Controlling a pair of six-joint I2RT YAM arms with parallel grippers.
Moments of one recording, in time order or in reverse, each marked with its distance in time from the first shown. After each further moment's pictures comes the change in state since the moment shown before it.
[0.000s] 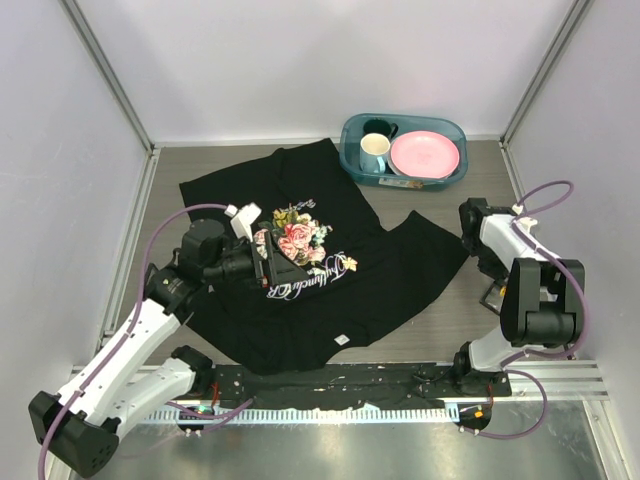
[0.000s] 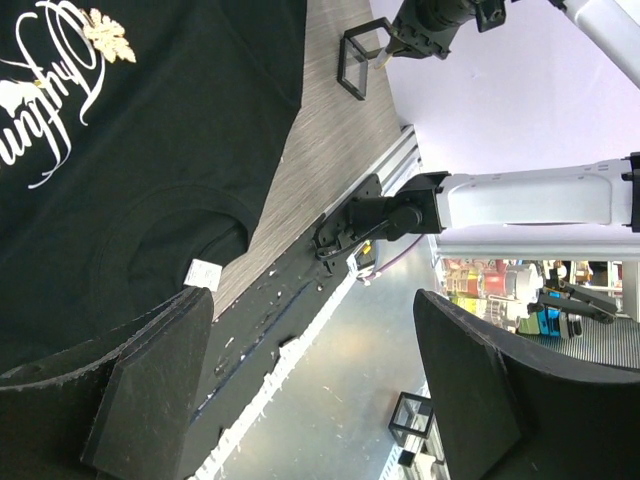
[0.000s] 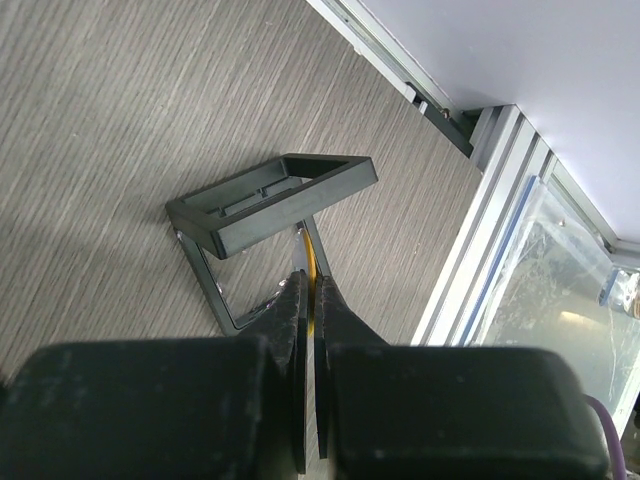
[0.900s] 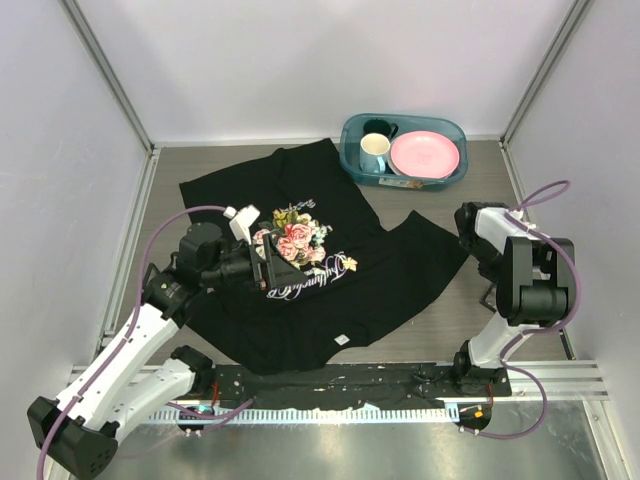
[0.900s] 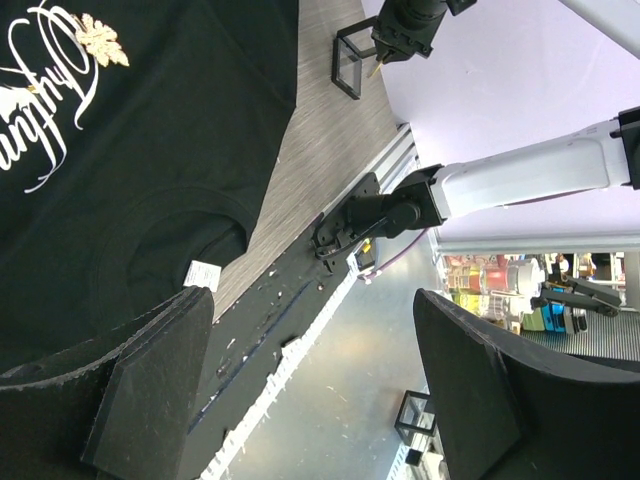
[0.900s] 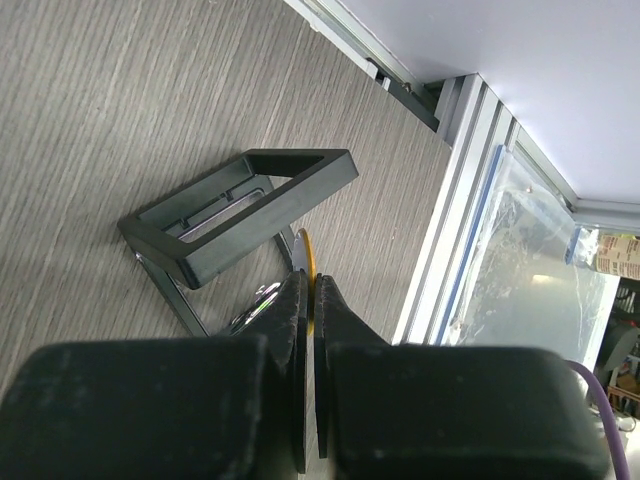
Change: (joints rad) left arm 0.000 -0.037 -0.025 0.023 0.008 0.005; right arm -0.005 0.134 0.044 -0.126 0.052 0.161
